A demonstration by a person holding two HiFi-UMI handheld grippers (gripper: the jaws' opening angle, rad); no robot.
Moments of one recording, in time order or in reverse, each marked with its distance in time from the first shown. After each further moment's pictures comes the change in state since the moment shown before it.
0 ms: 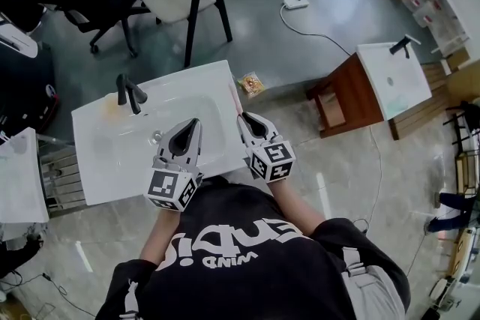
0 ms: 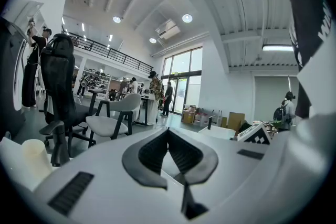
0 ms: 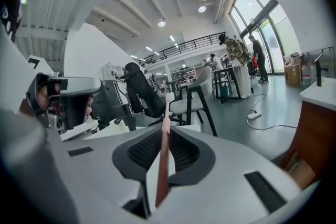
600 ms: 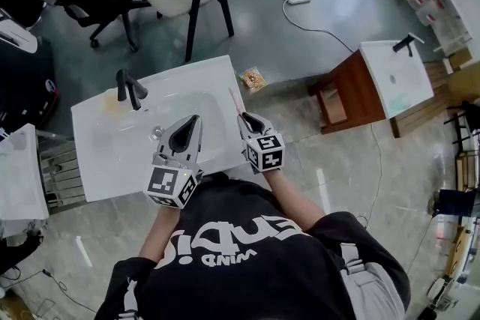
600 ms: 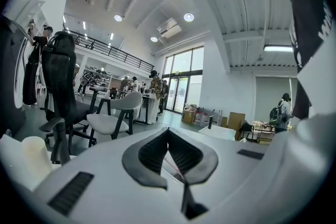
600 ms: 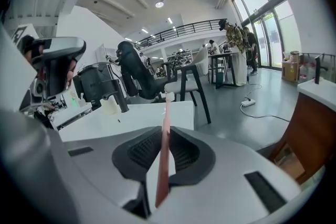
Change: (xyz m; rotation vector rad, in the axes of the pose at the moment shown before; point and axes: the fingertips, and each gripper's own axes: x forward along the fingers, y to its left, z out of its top) left arm 0.002 0.005 -0.005 -0.015 0.014 0.004; right arm 0.029 -0.025 -0.070 -0.013 0.196 -0.058
